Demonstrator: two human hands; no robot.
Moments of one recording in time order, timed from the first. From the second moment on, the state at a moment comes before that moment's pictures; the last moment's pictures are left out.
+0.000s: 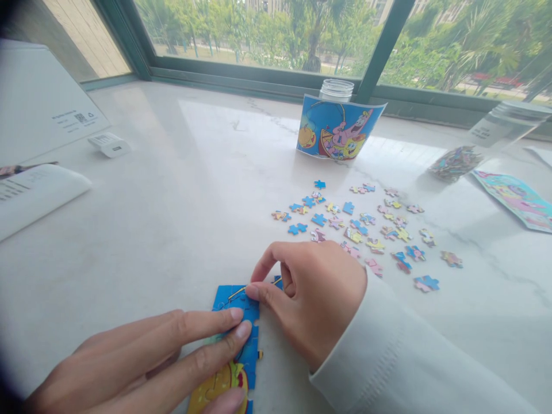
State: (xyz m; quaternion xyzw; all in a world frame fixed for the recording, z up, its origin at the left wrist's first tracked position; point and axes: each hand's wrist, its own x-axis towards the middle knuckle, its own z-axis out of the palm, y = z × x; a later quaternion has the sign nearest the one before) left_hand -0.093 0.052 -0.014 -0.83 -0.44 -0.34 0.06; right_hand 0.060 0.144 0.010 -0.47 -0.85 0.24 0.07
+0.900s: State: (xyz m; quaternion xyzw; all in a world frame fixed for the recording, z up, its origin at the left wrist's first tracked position) left_hand -0.091 0.050 -0.020 -0.83 -0.45 -0.33 0.06; right_hand 0.062 0.144 0.009 -0.49 -0.83 0.24 0.05
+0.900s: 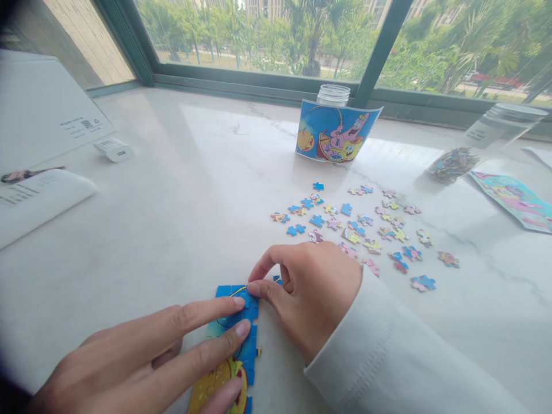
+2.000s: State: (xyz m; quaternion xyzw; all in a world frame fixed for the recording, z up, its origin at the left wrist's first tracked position) left_hand -0.100 0.038 -0.025 -0.85 -0.43 -0.32 0.02; right_hand 0.065 0.139 0.016 -0.52 -0.82 0.23 0.03
